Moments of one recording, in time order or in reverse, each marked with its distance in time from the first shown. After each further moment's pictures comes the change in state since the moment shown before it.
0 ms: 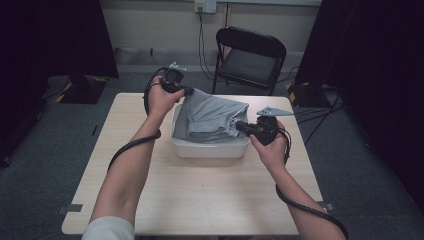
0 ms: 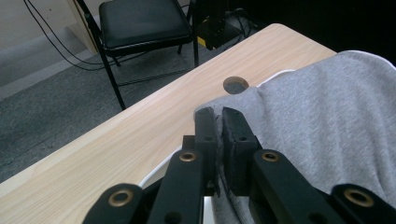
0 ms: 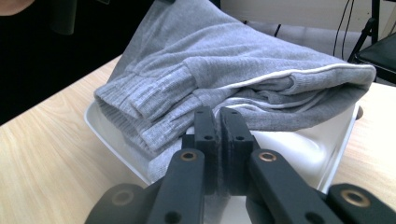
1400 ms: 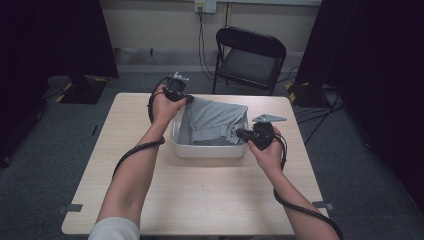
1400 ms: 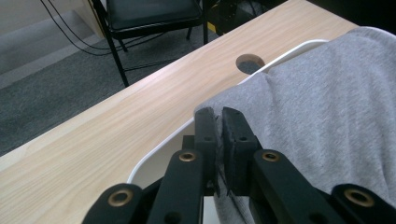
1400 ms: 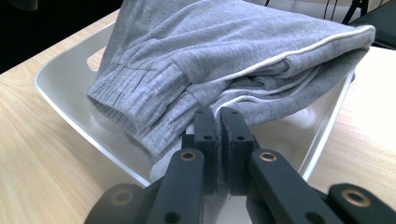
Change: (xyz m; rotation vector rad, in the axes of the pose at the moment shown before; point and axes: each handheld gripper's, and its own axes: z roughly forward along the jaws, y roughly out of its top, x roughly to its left) left arm 0.000 -0.026 0.025 0.046 0.043 -0.009; right arm -0.012 -0.027 0.021 0.086 -0.054 -0.001
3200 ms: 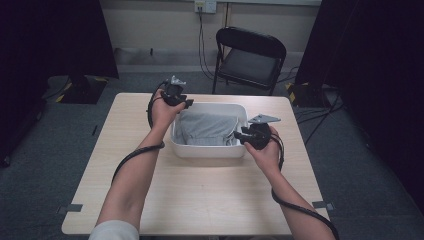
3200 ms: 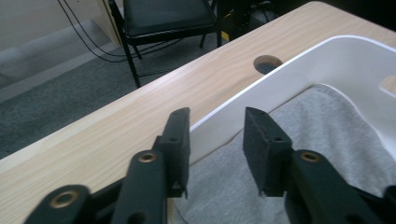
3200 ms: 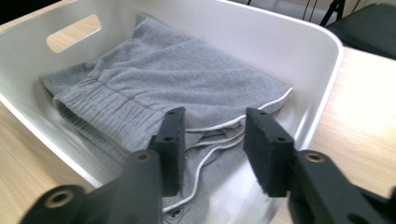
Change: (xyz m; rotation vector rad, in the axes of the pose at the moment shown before) left arm 0.003 -0.015 0.006 -0.044 0.049 0.001; right arm -0.003 -0.004 0.014 0.025 -0.089 -0.088
